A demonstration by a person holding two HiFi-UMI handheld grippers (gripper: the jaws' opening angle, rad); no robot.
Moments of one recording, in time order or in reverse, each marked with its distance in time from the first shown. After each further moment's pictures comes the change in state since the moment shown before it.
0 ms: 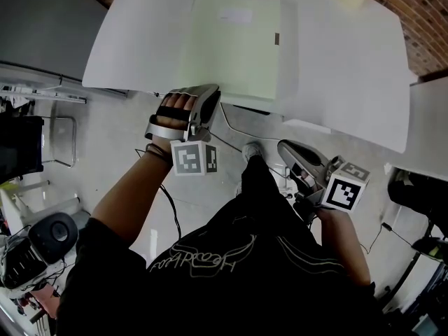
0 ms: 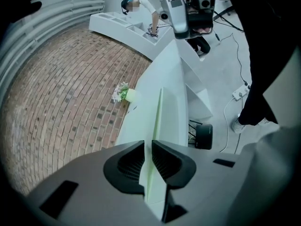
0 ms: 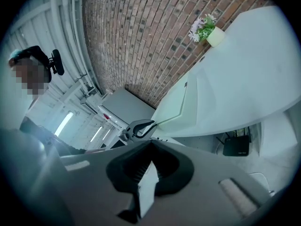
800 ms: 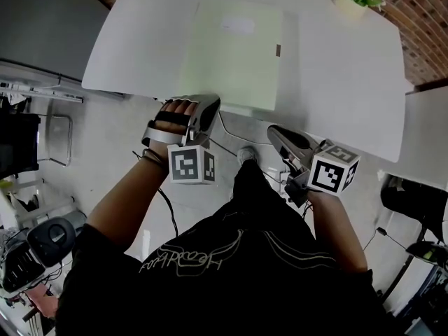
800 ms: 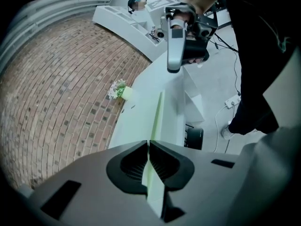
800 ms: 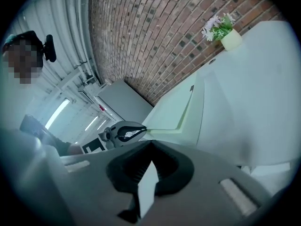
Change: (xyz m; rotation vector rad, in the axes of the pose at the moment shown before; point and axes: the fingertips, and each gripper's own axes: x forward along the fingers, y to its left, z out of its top) left arm -0.009 0.008 0.001 -0.061 0.010 -0.117; right arm 0.046 -0.015 0.028 -0.132 0.063 -0.049
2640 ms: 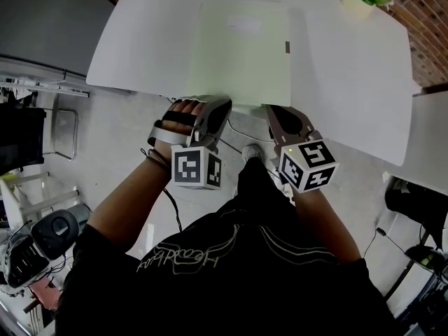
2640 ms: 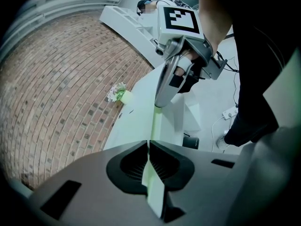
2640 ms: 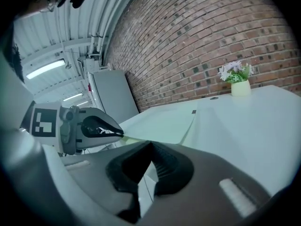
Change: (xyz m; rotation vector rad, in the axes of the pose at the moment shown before) left arm -0.006 0.002 0.025 -0.078 -0.051 -0.058; right arm 0.038 -0.024 0.031 -0.424 -0.107 -0.280
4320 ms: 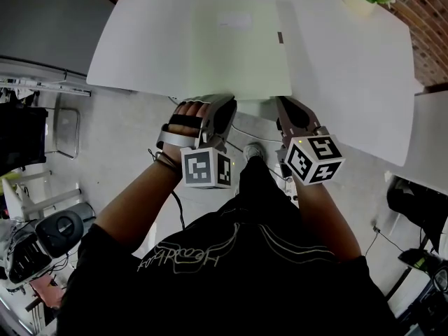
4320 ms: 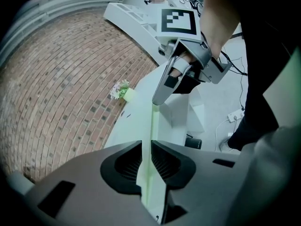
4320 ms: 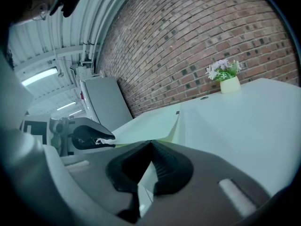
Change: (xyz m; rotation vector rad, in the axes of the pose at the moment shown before) left arm 0.014 -0.006 0.008 -0.047 0.037 0.042; right arm -0.001 -0.033 0.004 0.093 -0.066 -0.050
